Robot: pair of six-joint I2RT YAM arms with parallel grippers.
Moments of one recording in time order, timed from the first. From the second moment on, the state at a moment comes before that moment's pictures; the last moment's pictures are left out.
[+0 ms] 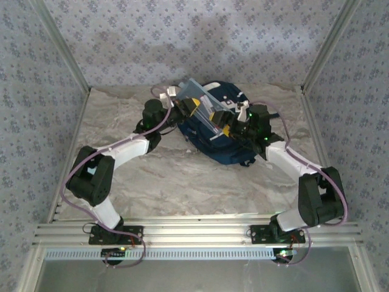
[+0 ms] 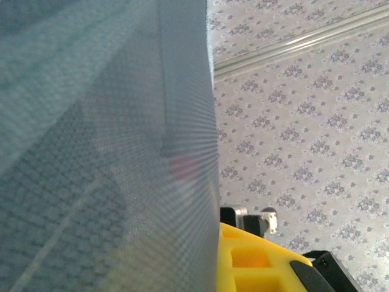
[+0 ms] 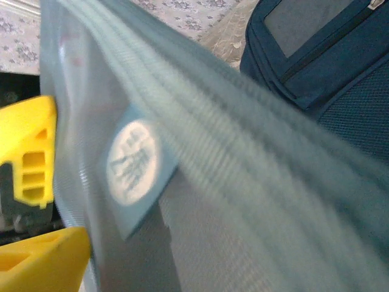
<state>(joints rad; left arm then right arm) -0.52 1.70 1.07 0.65 0.45 -1.26 0.32 1.45 0.90 0.20 -0.63 0.93</state>
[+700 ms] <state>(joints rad) -0.57 1.78 1.06 0.67 0.46 -1.32 0.29 1.45 0.87 0.38 -0.63 1.01</state>
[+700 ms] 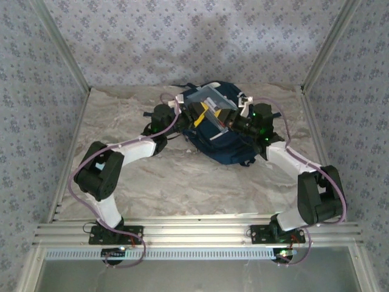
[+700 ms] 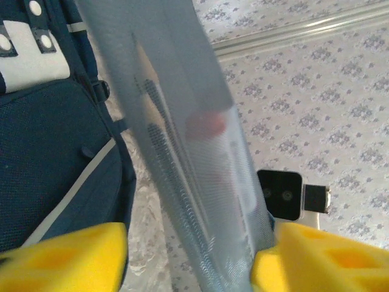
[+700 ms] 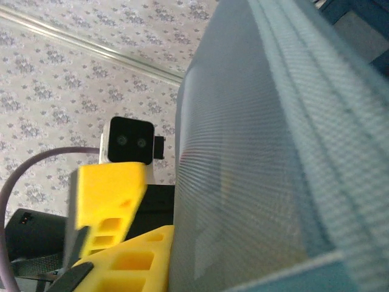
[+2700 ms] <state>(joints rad) -0.89 2.46 2.27 -0.96 -0.24 -0.04 -0.27 1.02 0.72 -0.25 -0.65 0.74</state>
